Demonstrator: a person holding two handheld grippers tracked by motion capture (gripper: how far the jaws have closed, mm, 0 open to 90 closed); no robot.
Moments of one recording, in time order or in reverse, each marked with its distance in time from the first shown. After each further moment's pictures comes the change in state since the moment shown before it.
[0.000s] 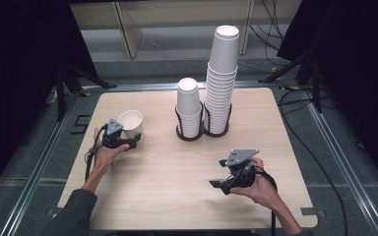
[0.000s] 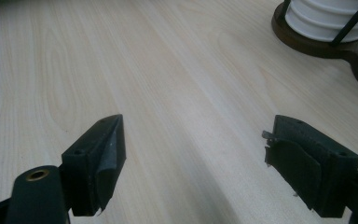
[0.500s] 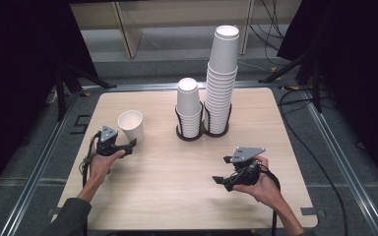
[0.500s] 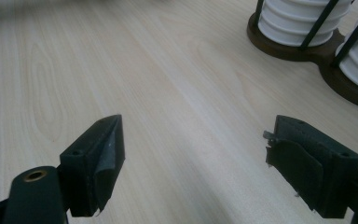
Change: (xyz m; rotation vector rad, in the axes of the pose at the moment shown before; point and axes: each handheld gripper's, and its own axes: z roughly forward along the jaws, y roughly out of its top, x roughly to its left) left arm -0.015 -0.007 -0.035 0.006 0.060 -0.071; right arm -0.006 -0.002 -0.010 -0.042 -0.048 0.040
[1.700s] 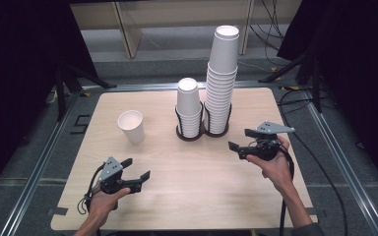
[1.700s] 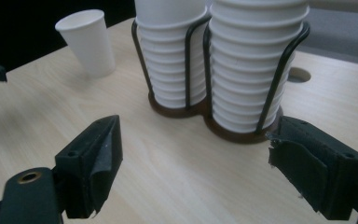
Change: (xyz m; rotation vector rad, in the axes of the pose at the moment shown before) left arm -0.093 -0.023 -0.087 -0.092 -0.250 0.010; right arm -0.055 0.024 -0.040 -0.233 -0.203 0.228
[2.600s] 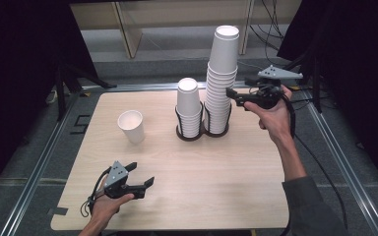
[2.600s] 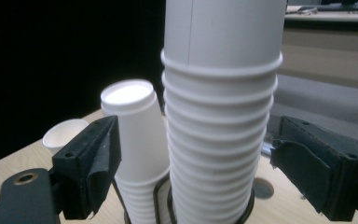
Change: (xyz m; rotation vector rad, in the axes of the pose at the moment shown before) left arm -0.008 -0.008 0.004 0.025 -0.038 0.062; right arm -0.021 0.134 0.003 -0.181 -0.043 -0.025
